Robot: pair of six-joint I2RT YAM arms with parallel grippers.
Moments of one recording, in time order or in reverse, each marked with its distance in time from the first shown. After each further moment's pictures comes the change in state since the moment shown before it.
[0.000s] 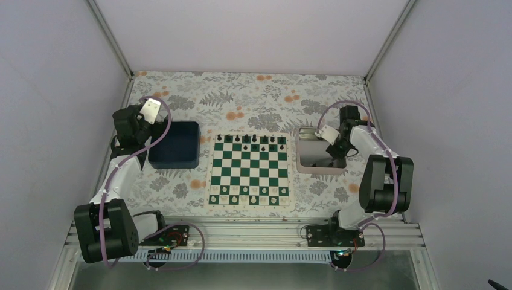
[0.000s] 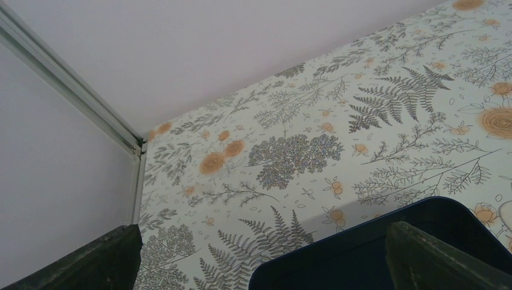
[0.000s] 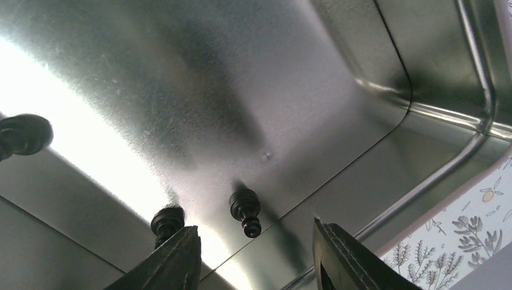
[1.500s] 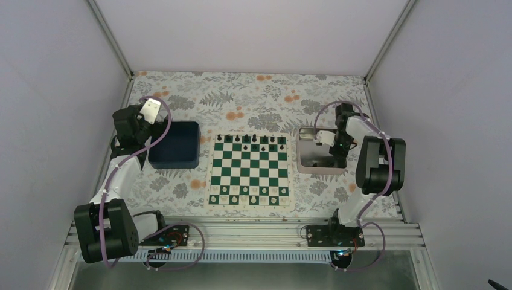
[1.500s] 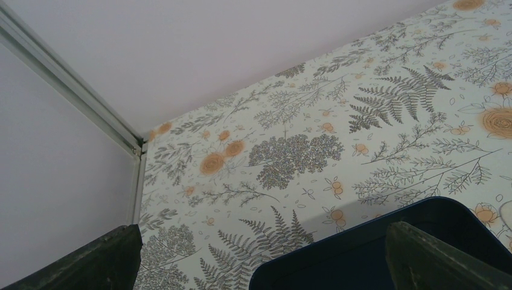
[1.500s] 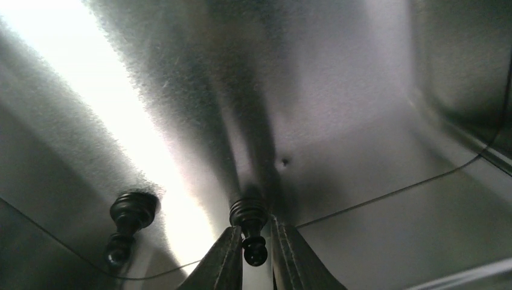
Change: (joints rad) left arm 0.000 0.000 0.000 0.000 -0.001 0.001; right arm 0.000 0.197 0.121 -0.096 0.083 -0.261
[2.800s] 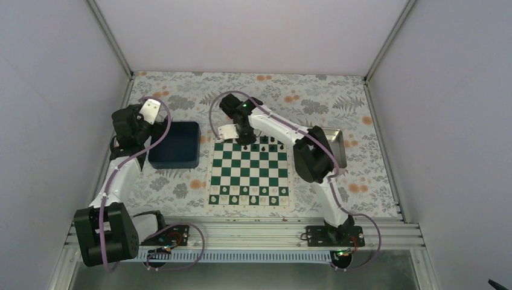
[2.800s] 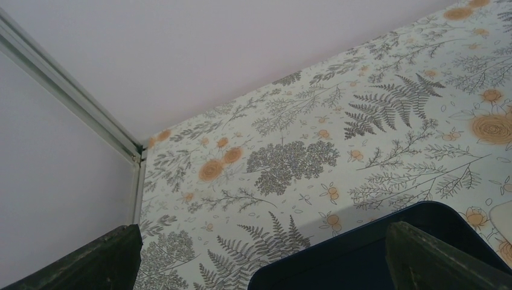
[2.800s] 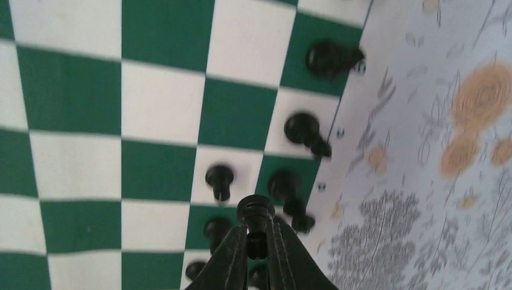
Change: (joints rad) left arm 0.000 -0.022 0.000 -0.009 0.017 0.000; right arm 0.850 0.450 0.823 -0.246 -0.037 0.231
